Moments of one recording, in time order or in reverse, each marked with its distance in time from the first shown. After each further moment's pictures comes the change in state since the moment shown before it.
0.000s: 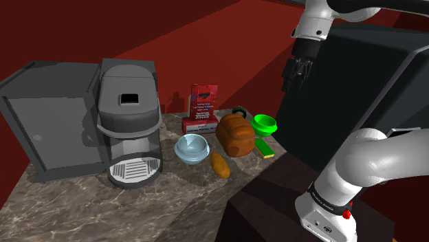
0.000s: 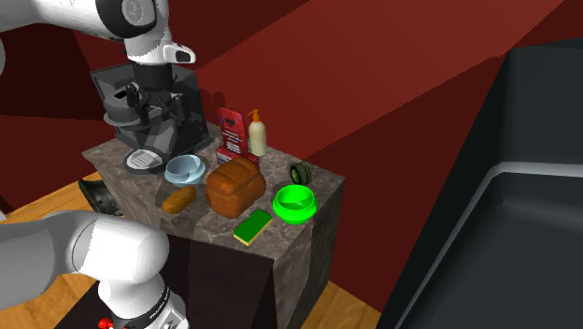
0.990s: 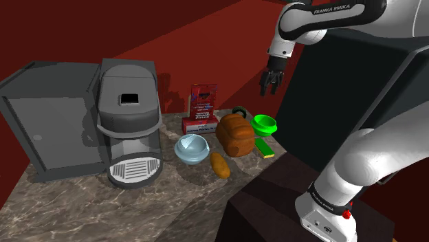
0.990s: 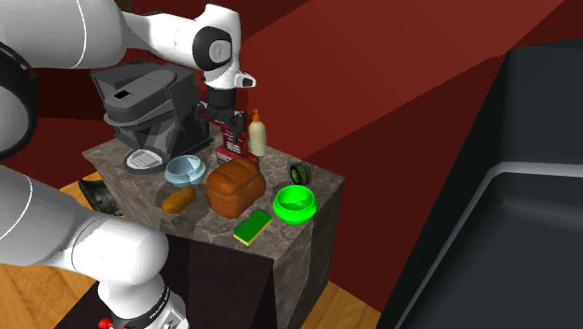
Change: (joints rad) arm -0.028 0.399 -0.157 0.068 -0.063 0.298 -0.215
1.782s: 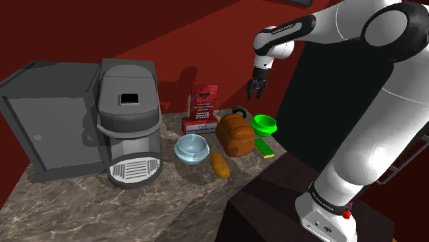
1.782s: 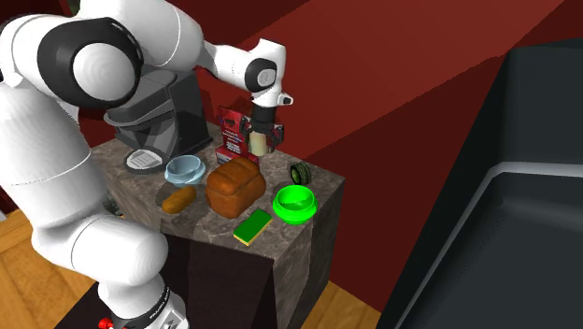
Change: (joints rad) arm -0.027 0.451 -0.099 0.243 0.072 0.165 -0.208
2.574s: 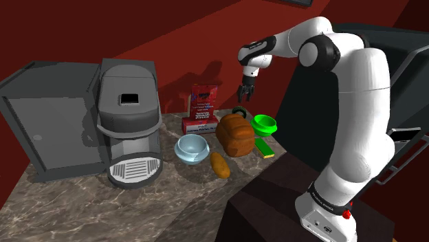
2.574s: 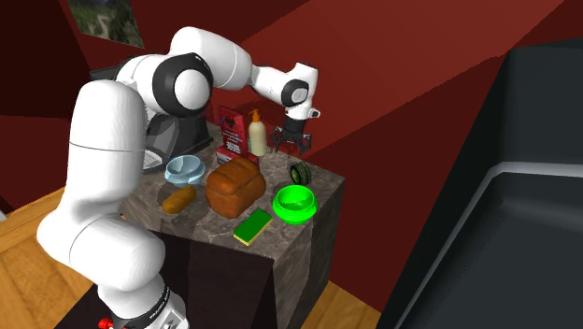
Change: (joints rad) arm -0.105 0.491 0.001 0.455 0.124 -0.016 -0.157
